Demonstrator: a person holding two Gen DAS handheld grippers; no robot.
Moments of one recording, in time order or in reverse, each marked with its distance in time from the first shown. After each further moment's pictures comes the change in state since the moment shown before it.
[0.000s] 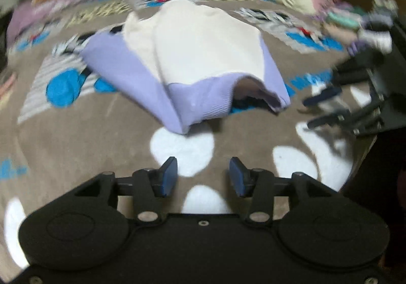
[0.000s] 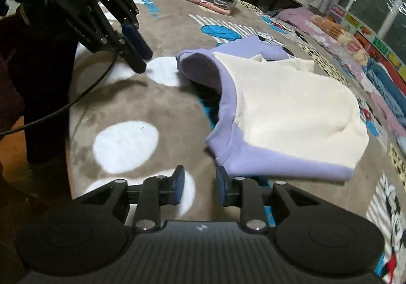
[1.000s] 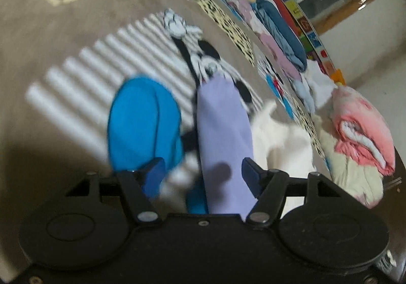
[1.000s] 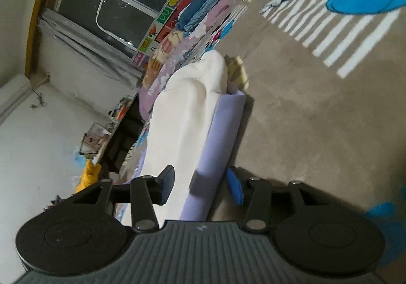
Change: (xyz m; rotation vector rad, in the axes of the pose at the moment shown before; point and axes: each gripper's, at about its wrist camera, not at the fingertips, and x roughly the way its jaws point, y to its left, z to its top) left arm 0.085 0.211 0.083 -0.914 -0.208 -0.062; right arm 0.060 -0.148 -0.122 1.479 -0.570 0.091
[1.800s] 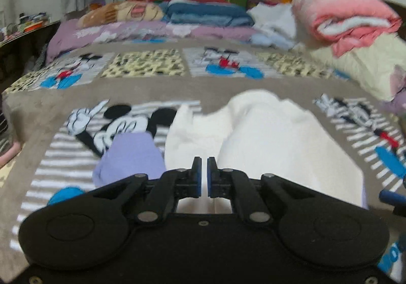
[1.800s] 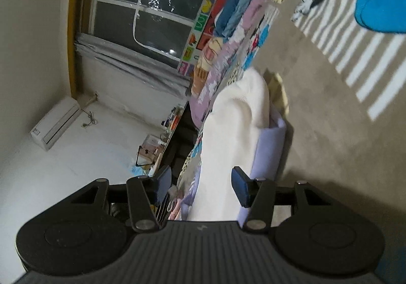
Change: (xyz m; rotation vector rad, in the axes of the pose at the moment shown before) left arm 0.036 -0.162 -0.070 0.766 -0.096 0.181; right arm -0.012 0.000 0.044 0.049 -0.019 0.243
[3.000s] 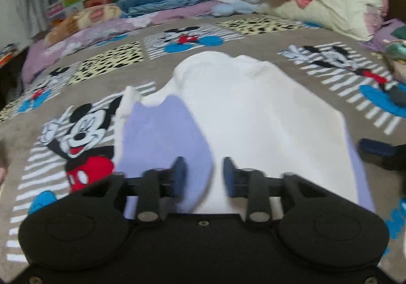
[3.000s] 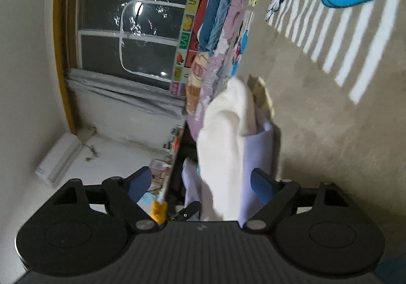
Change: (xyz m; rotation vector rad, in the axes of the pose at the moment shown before) left arm 0.012 -0.061 -0.027 0.254 0.062 -0.054; right arm 0.031 -0.029 -0.004 0.163 -0.076 0.002
